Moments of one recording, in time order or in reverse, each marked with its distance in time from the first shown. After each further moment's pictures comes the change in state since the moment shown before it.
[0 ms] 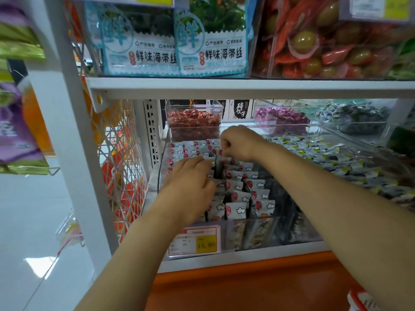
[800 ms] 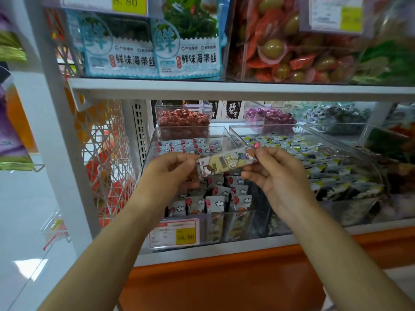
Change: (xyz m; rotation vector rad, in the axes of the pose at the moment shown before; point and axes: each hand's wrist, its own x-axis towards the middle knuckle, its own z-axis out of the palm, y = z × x) left_hand -0.015 0.014 -0.007 -1.079 0.132 -0.259; right_hand -0.142 -0.005 -0.004 1.709 0.529 0.296
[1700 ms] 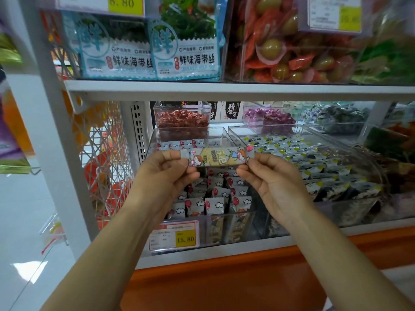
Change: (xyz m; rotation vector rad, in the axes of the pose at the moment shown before) left_hand 0.003 0.004 0.003 -0.438 0.068 -0.041; right_hand 0.002 0.010 -0.003 0.081 -0.021 0.058
